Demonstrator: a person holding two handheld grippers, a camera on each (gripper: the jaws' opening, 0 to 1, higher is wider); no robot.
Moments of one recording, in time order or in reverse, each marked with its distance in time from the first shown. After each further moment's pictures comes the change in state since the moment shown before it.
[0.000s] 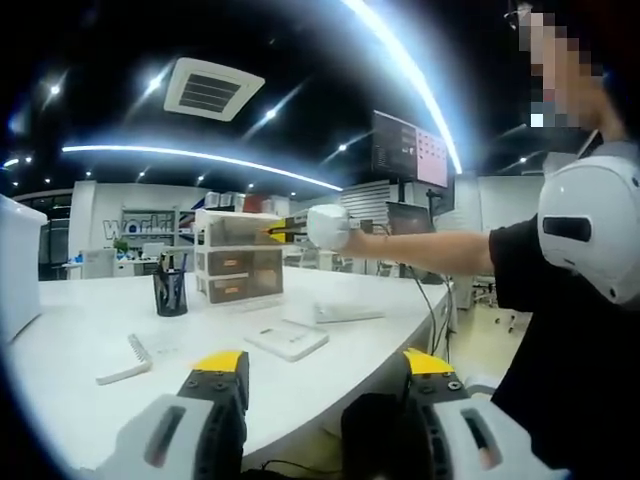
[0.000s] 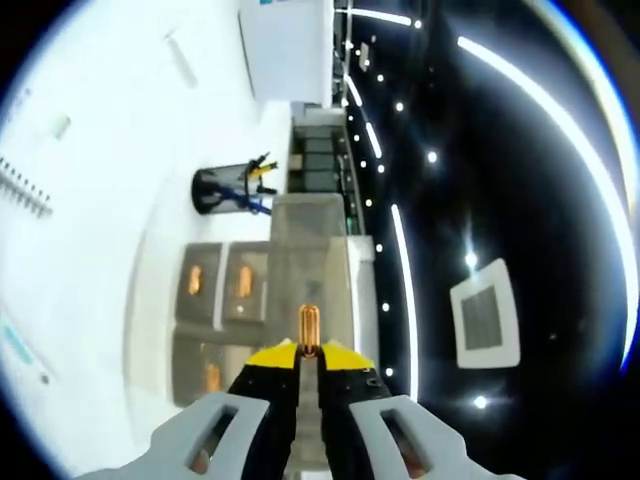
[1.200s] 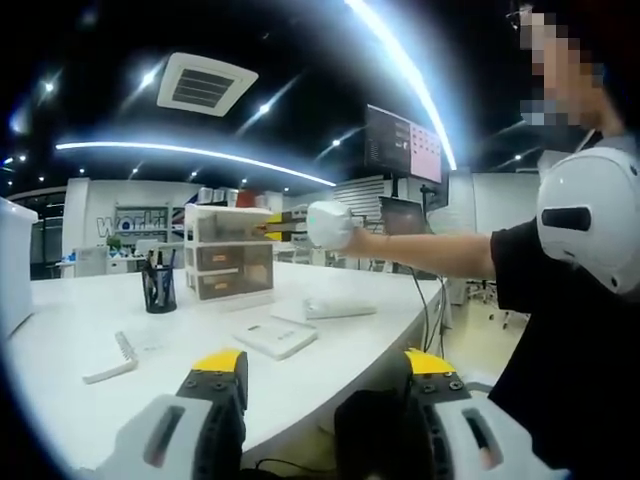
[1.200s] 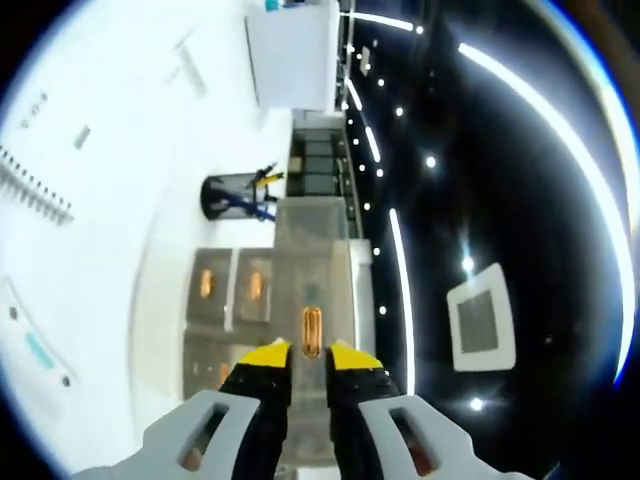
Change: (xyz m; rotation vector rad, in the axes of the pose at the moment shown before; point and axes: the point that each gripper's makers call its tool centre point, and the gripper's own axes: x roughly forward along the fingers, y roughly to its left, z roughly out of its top) left arm 0.009 -0.011 -0.006 -0.001 0.021 -0.028; right arm -0.019 0.007 0.006 0.000 -0.011 -0.009
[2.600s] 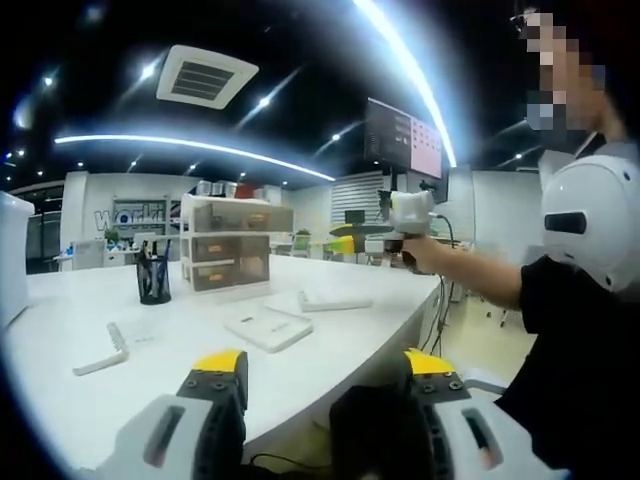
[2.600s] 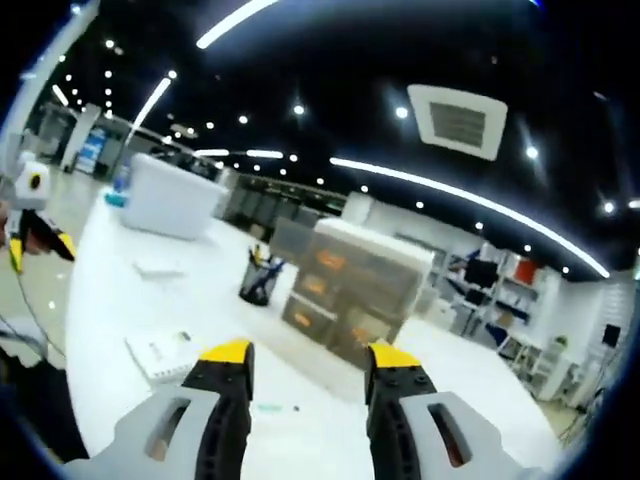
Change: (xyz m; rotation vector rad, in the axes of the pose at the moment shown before) left arm 0.009 -0.002 -0.009 -0.014 0.026 -0.009; right arm -0.151 0.041 0.000 1.228 -0.125 0.133
